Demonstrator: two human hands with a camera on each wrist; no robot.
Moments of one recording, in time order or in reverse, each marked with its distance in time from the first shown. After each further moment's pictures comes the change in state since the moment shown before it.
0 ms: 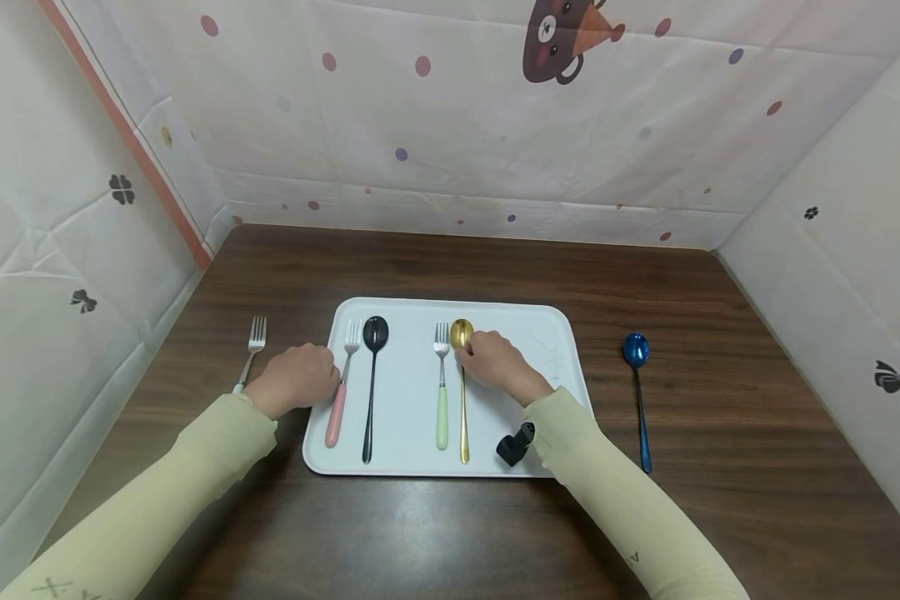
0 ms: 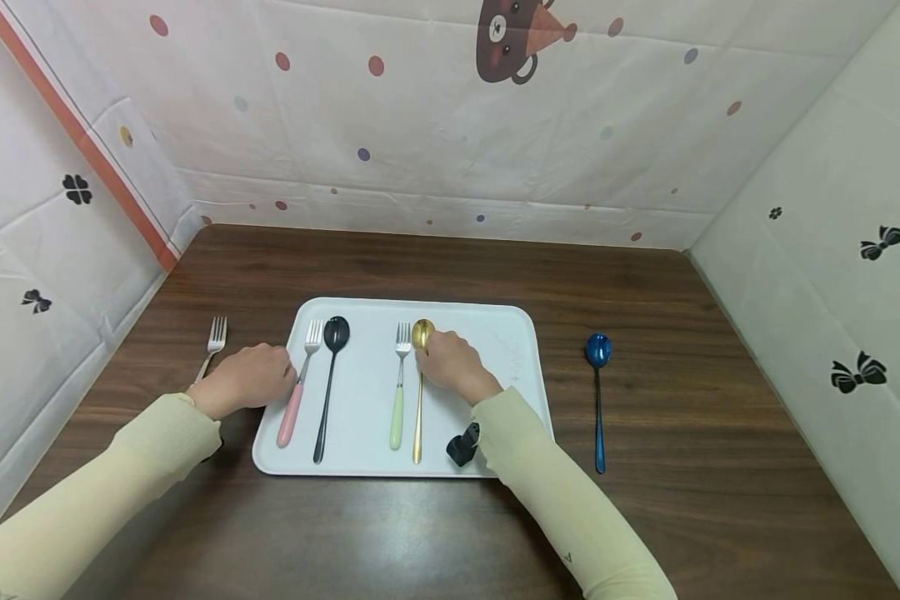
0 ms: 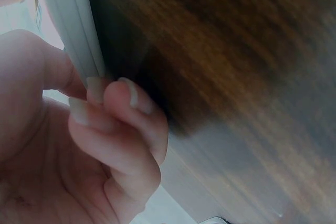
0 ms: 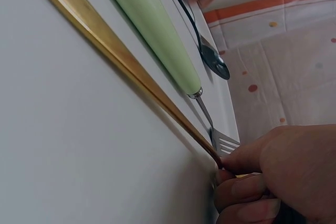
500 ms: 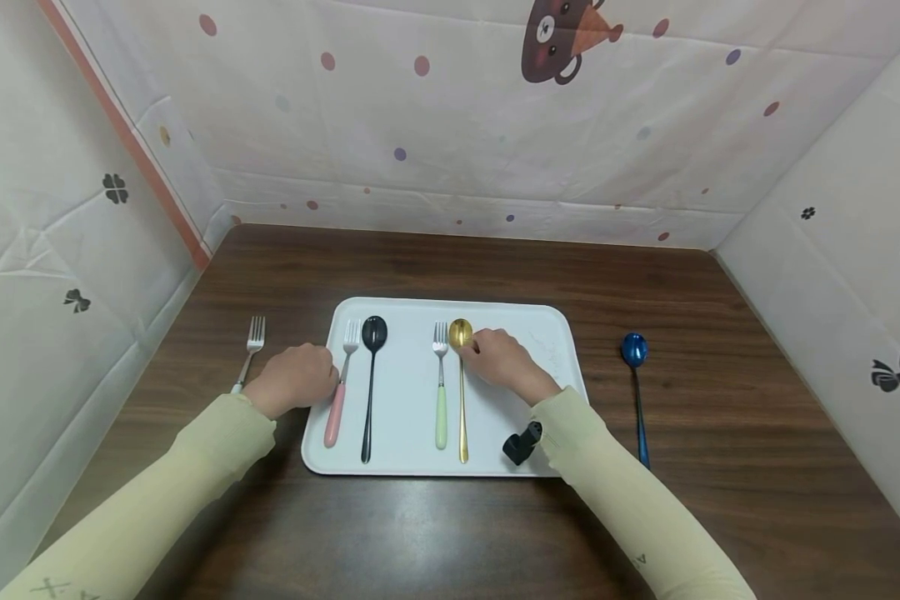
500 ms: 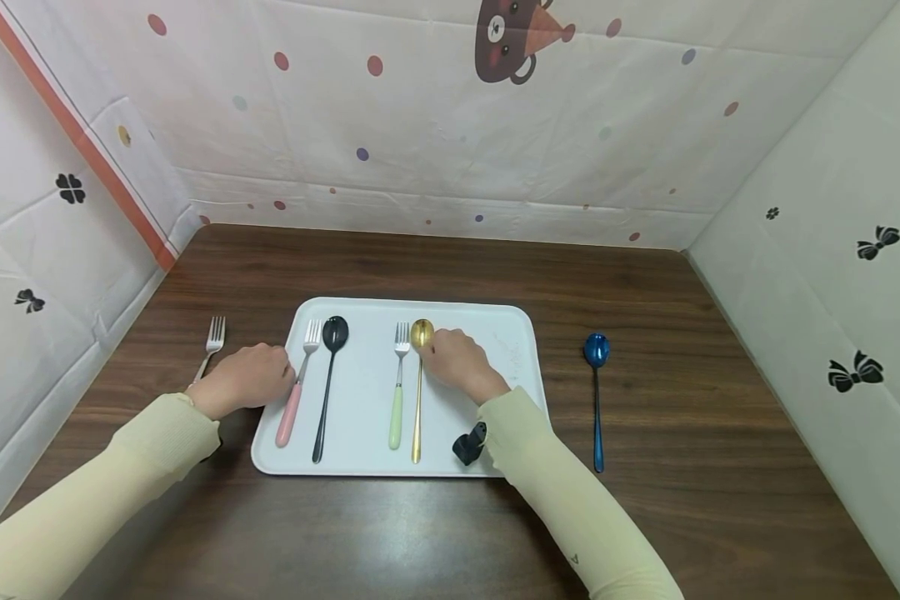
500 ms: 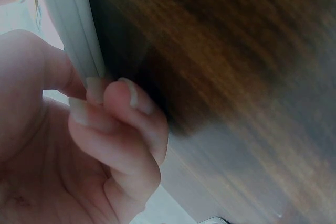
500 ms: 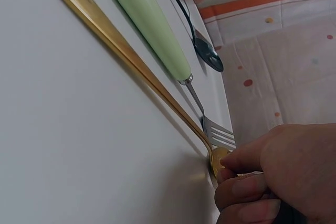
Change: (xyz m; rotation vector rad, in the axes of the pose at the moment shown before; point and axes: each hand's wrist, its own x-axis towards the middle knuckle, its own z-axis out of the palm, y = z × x) left_hand 0.000 0.001 -0.001 0.013 0.000 0.002; right_hand -0.005 0.009 -0.006 0.007 0.039 -0.027
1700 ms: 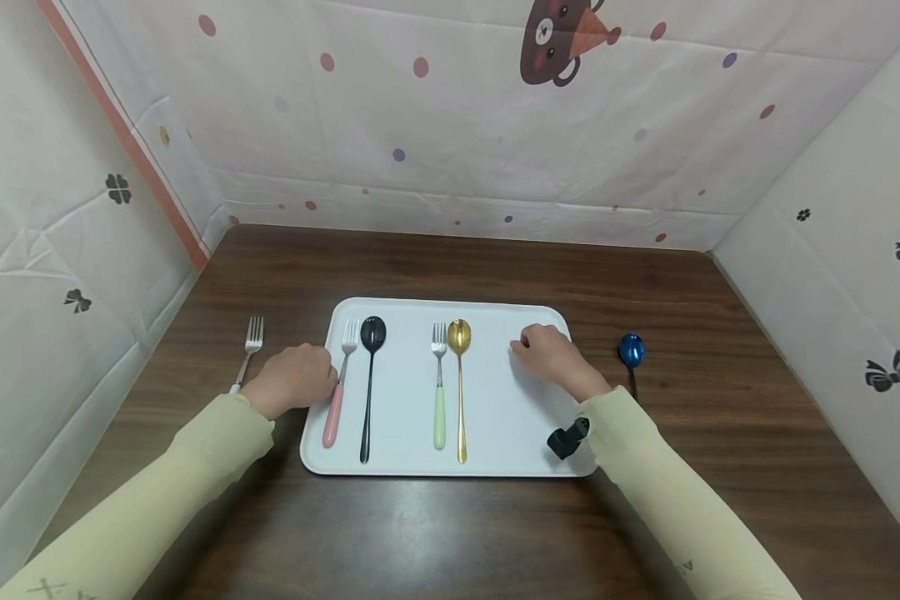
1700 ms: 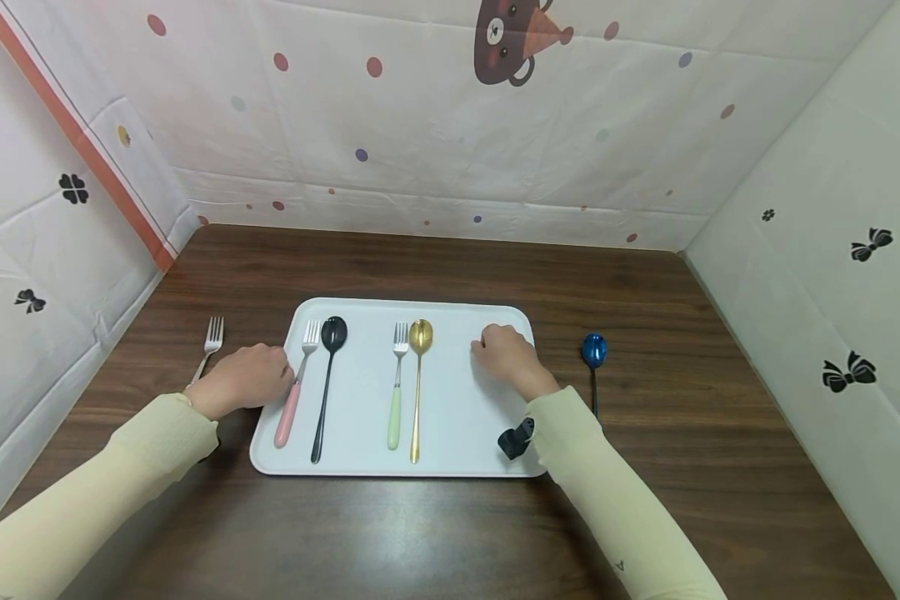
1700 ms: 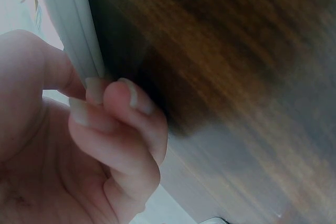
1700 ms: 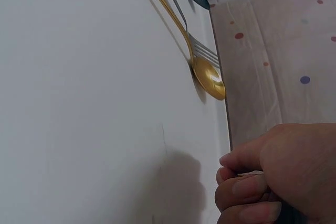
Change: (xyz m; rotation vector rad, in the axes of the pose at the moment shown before) left_hand -0.003 0.000 -0.001 -0.028 -0.011 -0.004; right_hand -0.014 0.057 -0.036 -0.074 0.042 0.054
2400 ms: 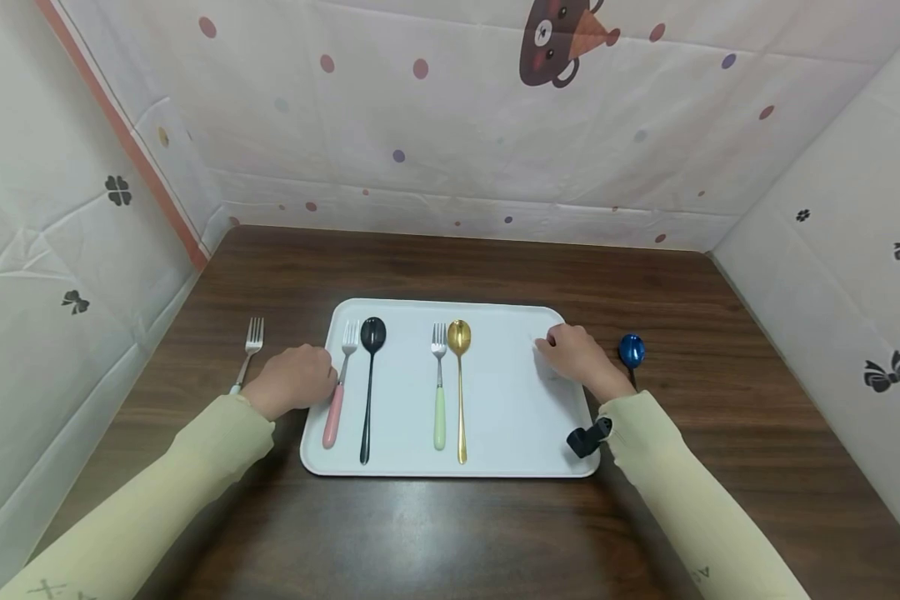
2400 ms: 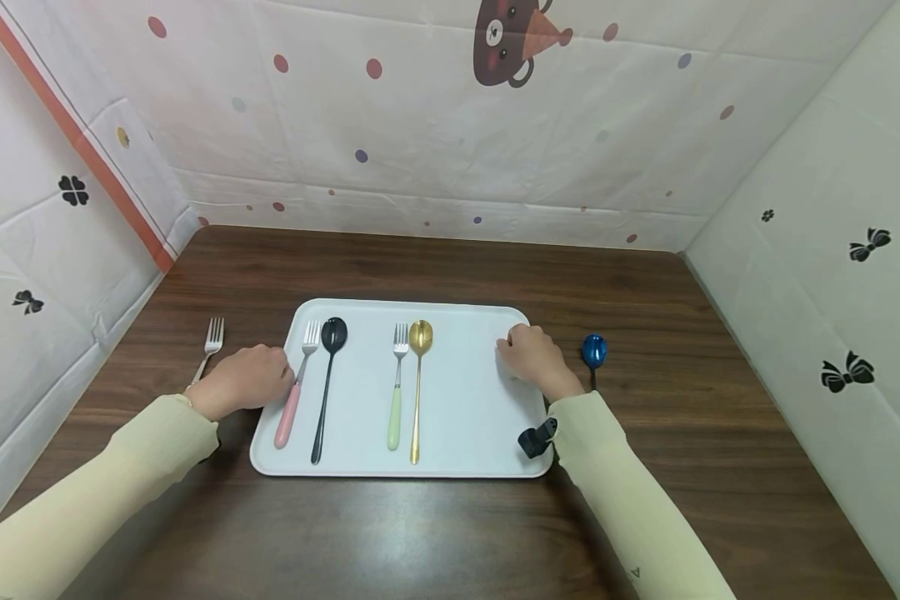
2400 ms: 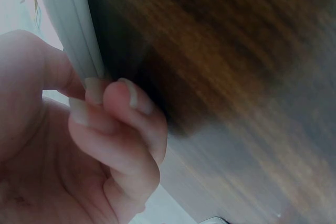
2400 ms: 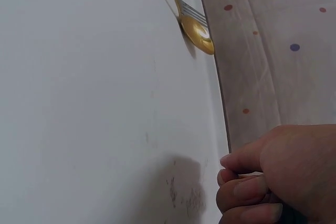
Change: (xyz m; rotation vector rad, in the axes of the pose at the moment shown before) left_hand 0.000 0.000 -0.002 -0.004 -0.008 -0.008; right_hand -0.008 0.032 -0.010 0.038 0.017 0.081
